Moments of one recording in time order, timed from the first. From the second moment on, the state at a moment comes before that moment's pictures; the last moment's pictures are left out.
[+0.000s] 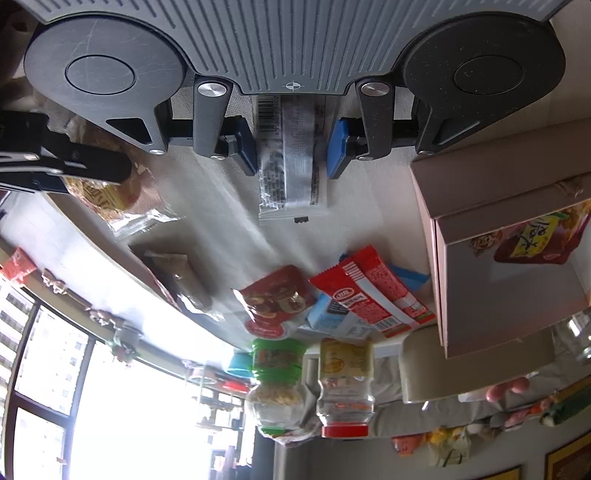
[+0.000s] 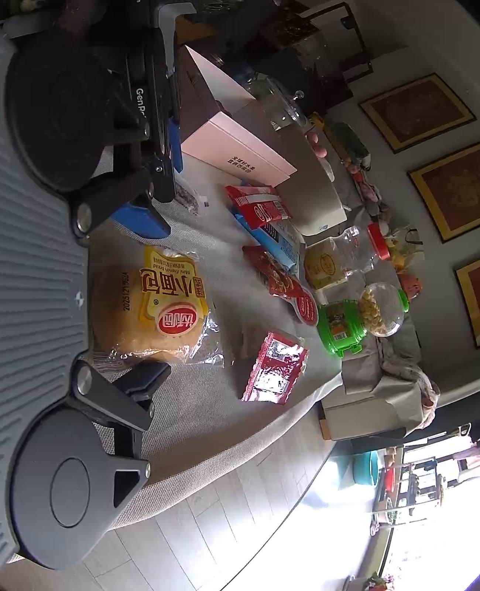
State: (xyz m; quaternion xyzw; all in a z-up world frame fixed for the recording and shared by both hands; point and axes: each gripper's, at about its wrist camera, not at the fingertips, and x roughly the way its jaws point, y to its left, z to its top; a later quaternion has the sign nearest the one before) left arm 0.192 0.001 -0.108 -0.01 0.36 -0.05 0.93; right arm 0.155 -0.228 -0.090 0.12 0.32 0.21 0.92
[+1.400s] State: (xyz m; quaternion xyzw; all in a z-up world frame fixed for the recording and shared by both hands) left arm 0.091 0.036 -0.111 -0.12 0.35 -0.09 0.93; right arm 0.171 -0.197 -0.071 0.01 0.39 0.18 0.90
